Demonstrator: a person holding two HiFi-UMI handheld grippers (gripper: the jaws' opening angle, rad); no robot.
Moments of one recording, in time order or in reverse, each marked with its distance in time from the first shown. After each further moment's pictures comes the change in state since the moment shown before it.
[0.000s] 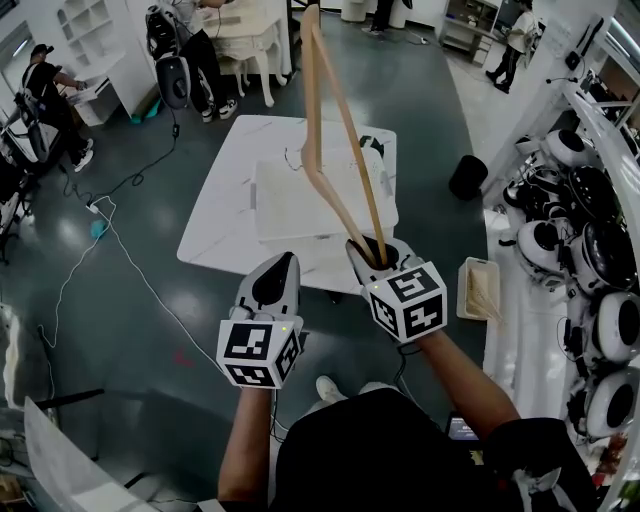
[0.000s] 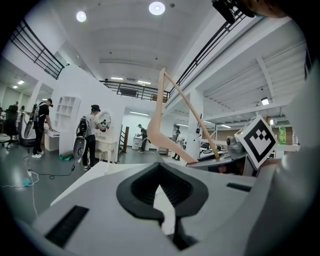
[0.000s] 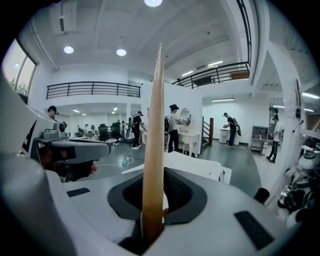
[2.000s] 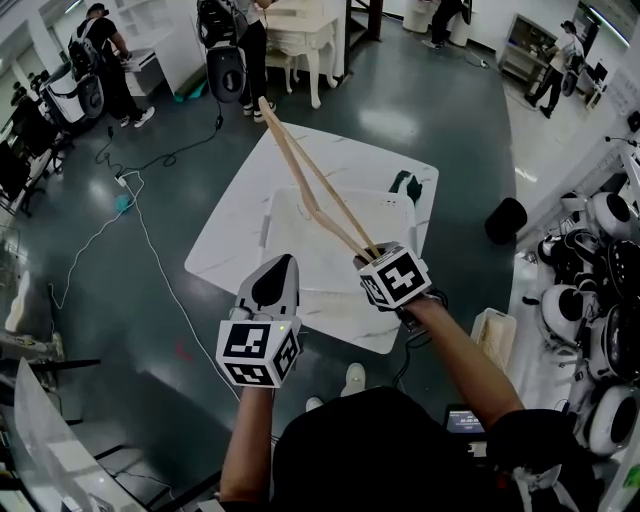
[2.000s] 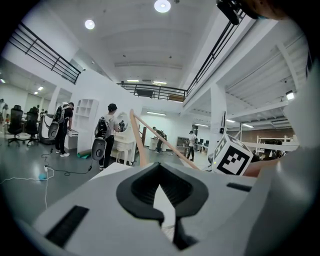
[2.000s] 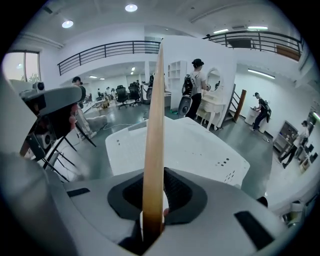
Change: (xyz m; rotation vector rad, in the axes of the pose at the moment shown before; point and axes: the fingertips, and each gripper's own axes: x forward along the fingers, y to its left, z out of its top) left arm 0.105 0.064 0.014 -0.054 -0.003 0.216; right arm 0.154 -0.094 -0.048 -0.184 0.486 0.237
